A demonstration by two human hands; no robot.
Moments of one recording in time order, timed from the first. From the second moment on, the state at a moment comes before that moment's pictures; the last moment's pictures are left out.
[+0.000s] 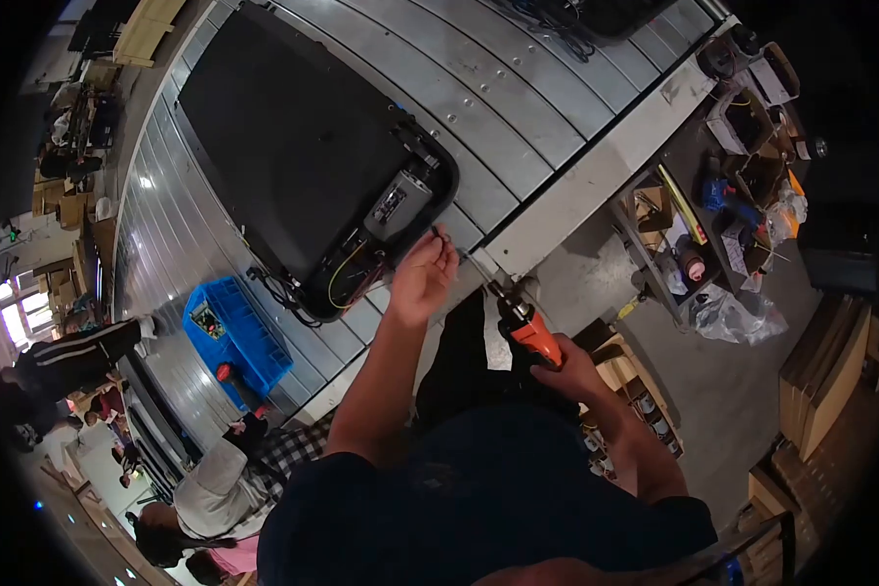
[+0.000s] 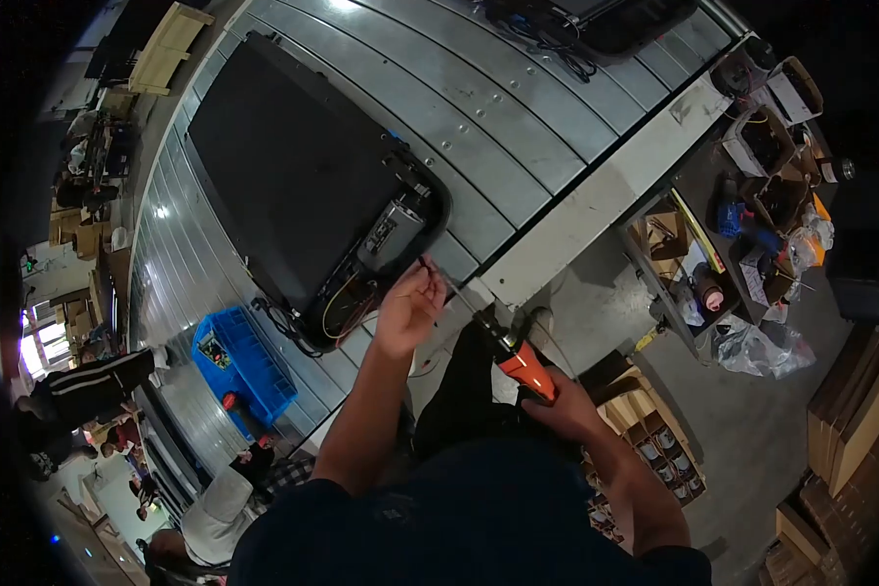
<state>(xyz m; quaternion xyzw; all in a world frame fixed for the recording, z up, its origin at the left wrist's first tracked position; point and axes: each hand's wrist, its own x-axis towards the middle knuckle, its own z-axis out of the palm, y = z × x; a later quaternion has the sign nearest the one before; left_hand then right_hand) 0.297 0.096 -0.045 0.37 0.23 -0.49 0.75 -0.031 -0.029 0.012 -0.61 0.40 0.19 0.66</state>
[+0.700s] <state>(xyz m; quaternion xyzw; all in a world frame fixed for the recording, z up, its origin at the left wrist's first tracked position) 0.250 0.123 -0.031 0.40 0.19 -0.49 0.75 -0.045 0.013 0.022 -0.74 0.43 0.21 0.48</state>
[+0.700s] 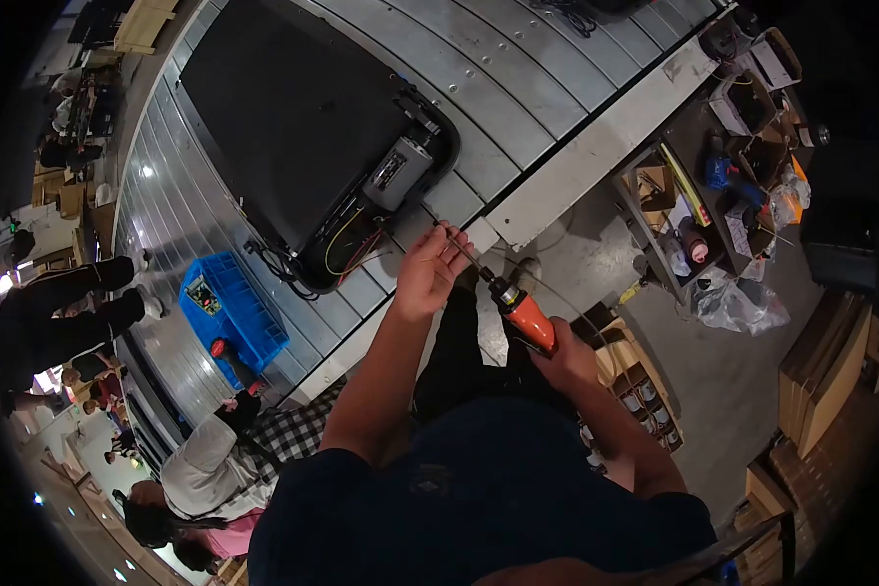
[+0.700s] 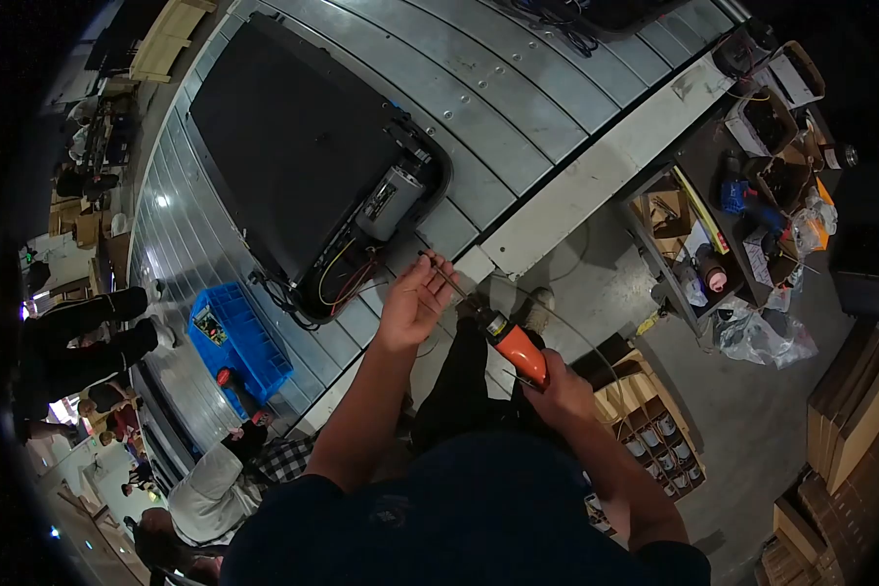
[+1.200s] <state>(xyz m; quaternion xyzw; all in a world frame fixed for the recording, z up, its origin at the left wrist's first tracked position) 0.273 0.133 -0.093 0.41 0.22 -0.53 0.71 -0.014 0.014 -0.024 -0.63 0.40 0.24 0.62</state>
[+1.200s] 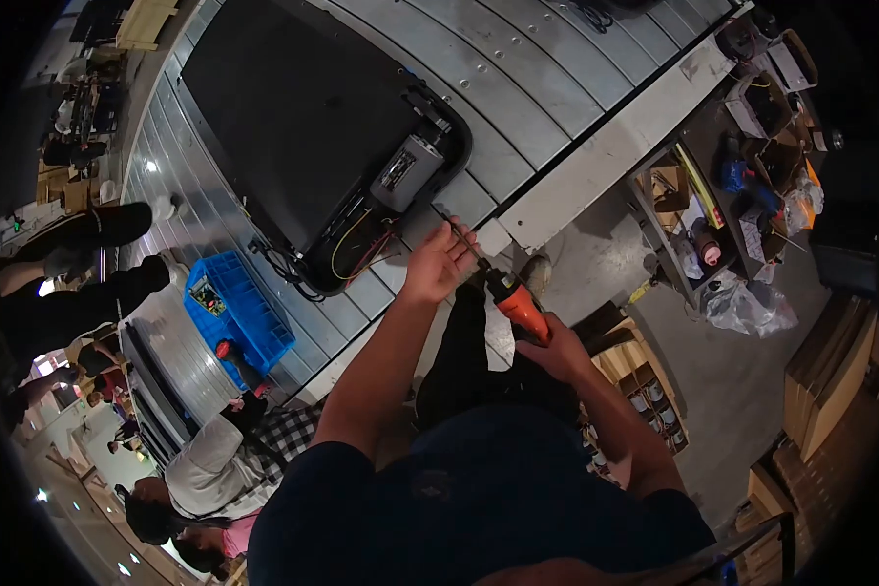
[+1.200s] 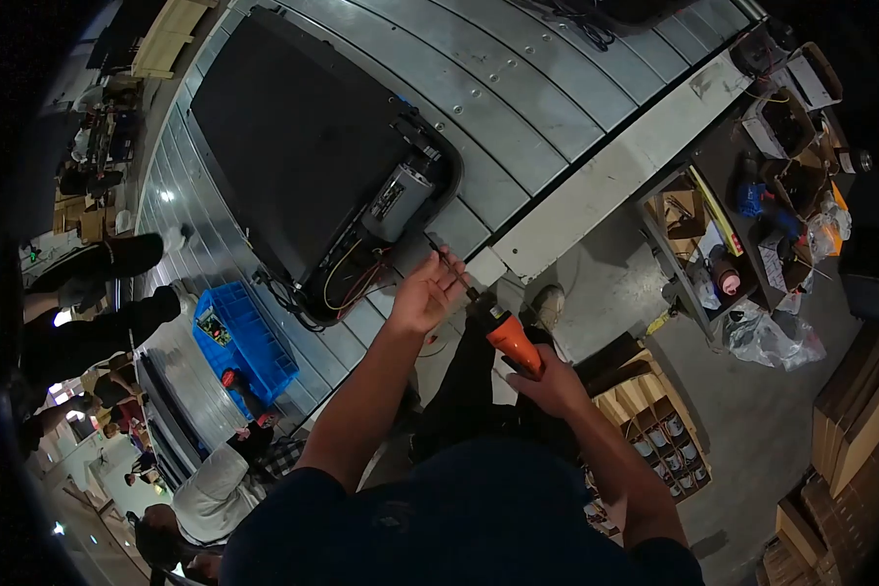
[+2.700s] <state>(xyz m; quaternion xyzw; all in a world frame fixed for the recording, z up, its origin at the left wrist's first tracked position) 0.425 0.171 -0.032 0.87 -0.32 -0.32 0.20 0.041 0.006 -0.120 -0.51 0.40 0.25 0.72</state>
